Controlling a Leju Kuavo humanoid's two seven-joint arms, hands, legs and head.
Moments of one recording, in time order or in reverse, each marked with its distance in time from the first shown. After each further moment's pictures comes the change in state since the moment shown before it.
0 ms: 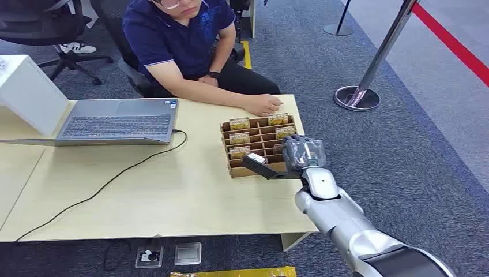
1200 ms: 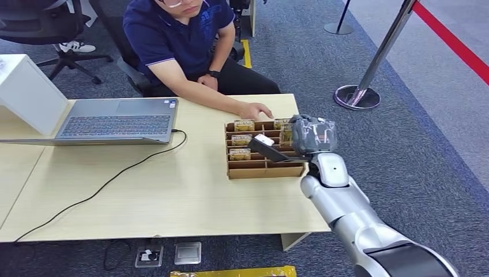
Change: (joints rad) left arm -0.018 0.000 -0.006 0.000 -0.009 -0.002 0.008; right arm -0.019 0.000 -0.084 -0.168 -0.035 -0.081 -0.124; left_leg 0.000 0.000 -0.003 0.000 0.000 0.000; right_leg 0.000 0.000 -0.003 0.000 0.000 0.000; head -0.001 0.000
